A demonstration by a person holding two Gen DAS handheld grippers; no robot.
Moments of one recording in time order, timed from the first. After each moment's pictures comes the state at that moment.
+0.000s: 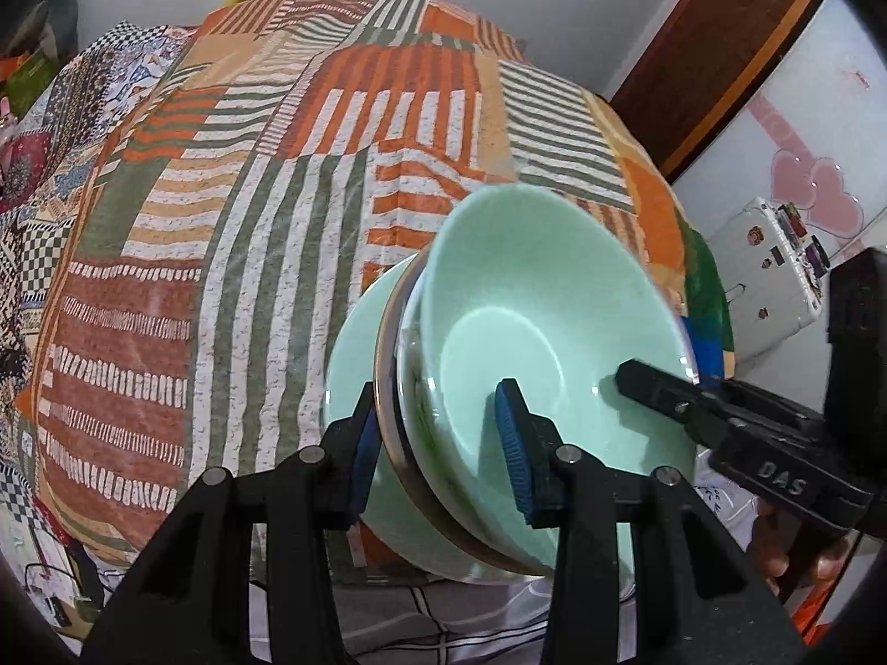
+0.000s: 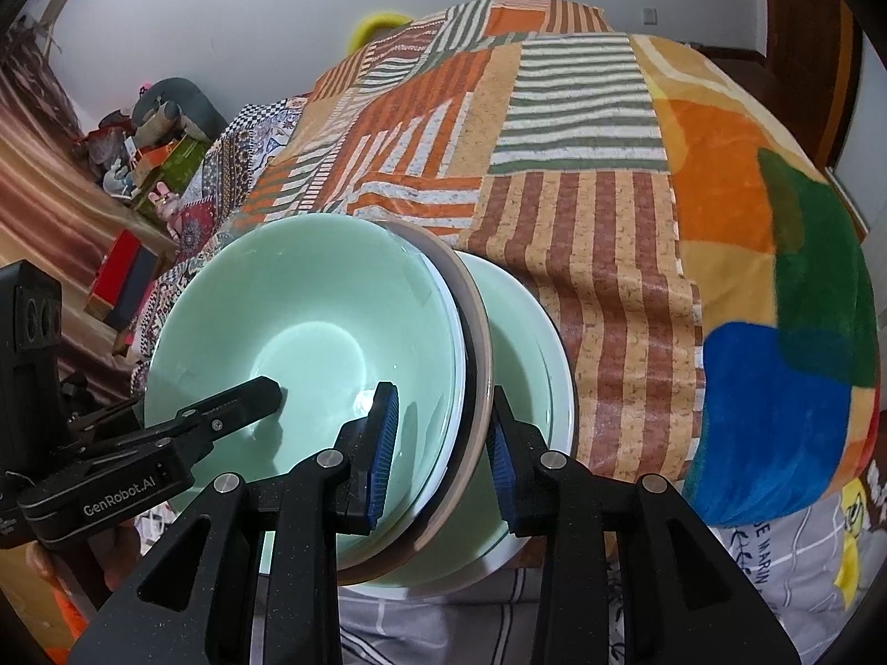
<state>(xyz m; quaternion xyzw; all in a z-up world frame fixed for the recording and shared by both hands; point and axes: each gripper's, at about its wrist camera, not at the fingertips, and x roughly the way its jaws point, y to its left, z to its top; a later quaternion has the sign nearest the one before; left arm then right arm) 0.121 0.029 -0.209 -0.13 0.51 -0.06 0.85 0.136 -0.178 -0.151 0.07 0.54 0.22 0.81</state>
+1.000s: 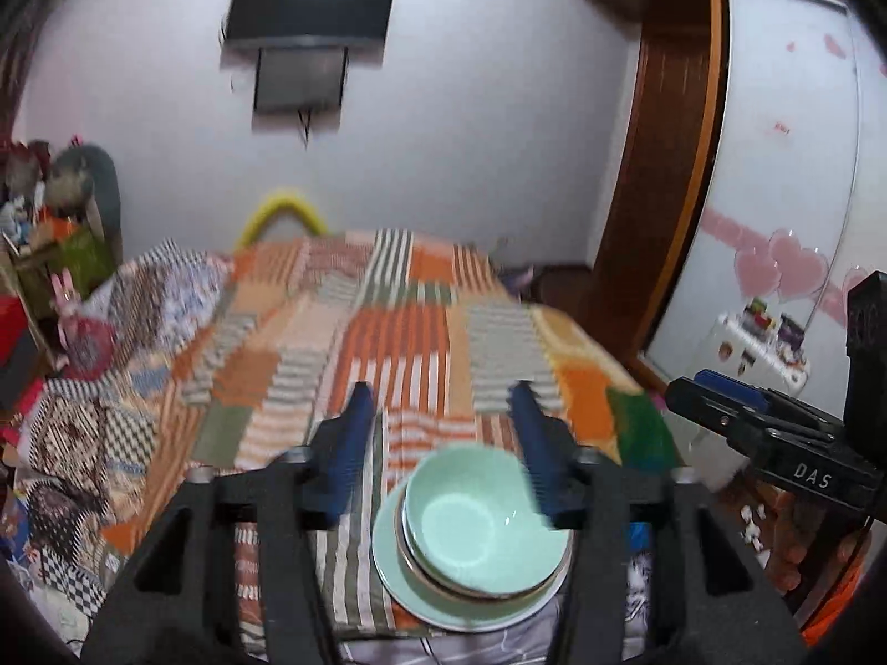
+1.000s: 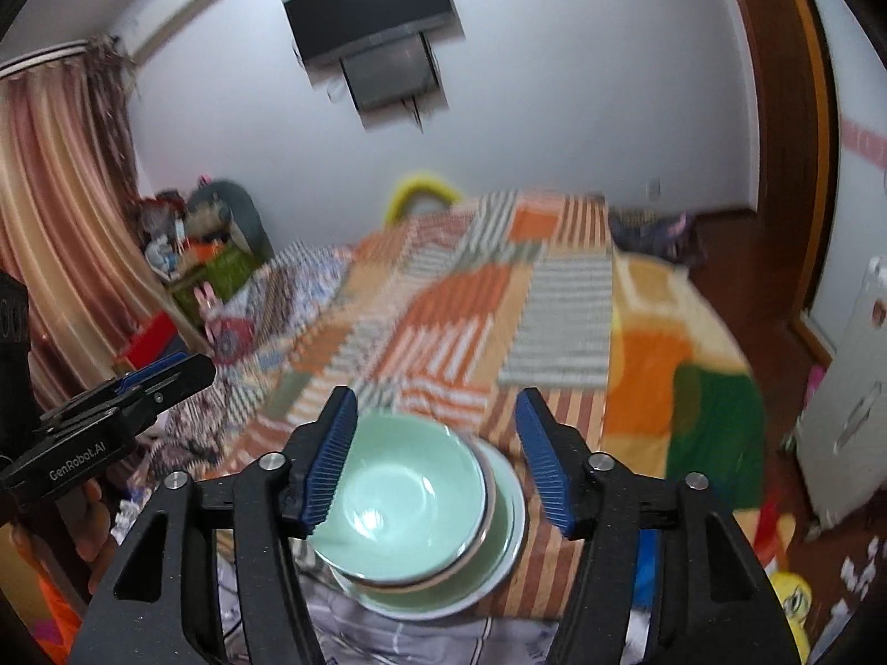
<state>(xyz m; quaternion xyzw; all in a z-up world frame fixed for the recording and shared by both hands) 0.031 0.016 -0.028 -0.06 0.25 -0.02 0.97 0.079 -0.212 -0.004 0.05 0.30 0.24 0.92</state>
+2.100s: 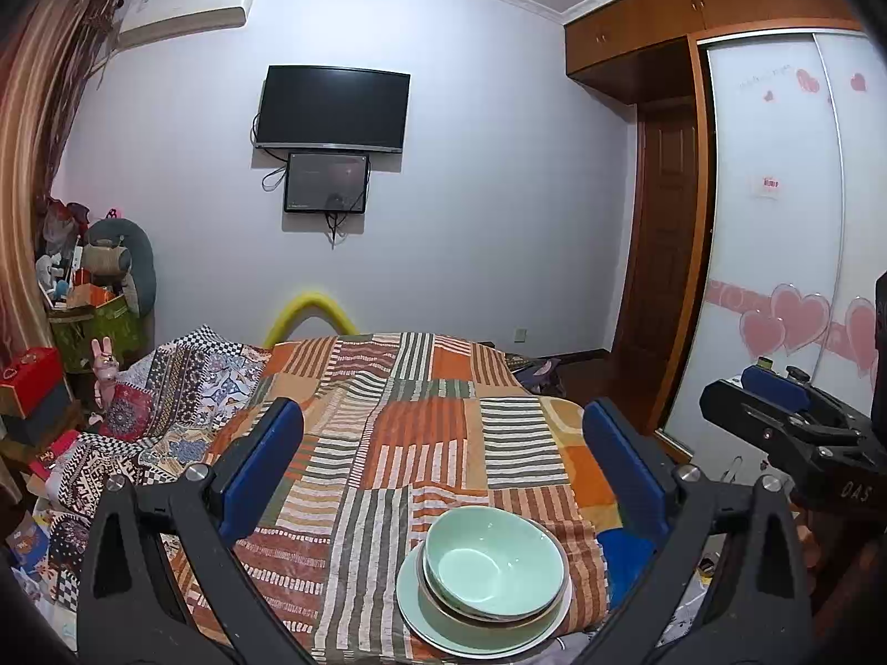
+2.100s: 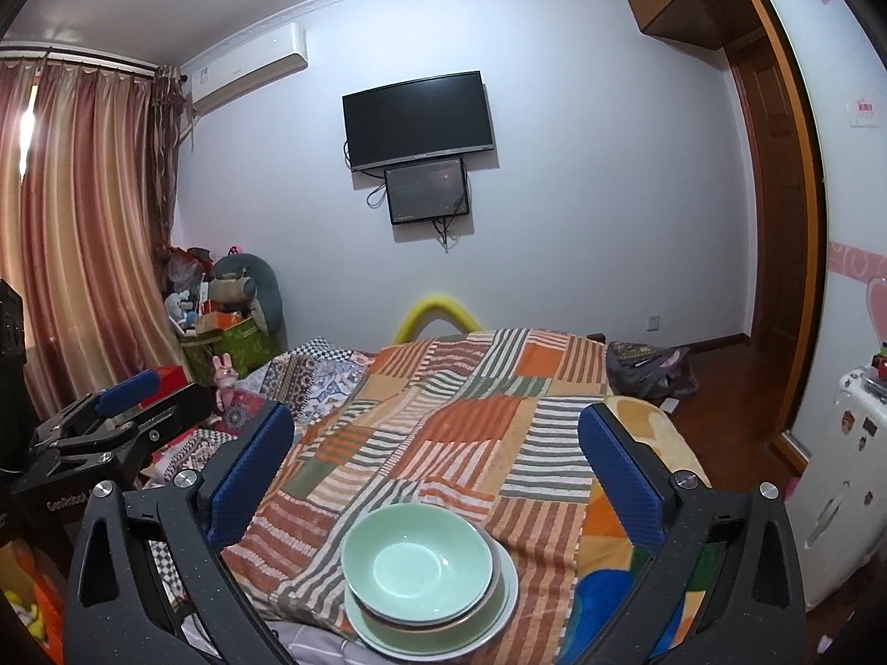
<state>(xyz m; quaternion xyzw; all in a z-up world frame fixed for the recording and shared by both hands) -0.038 0.013 0.003 -0.04 0.13 0.01 0.99 0.030 -0.201 0.036 0.02 0.16 0.25 0.96</state>
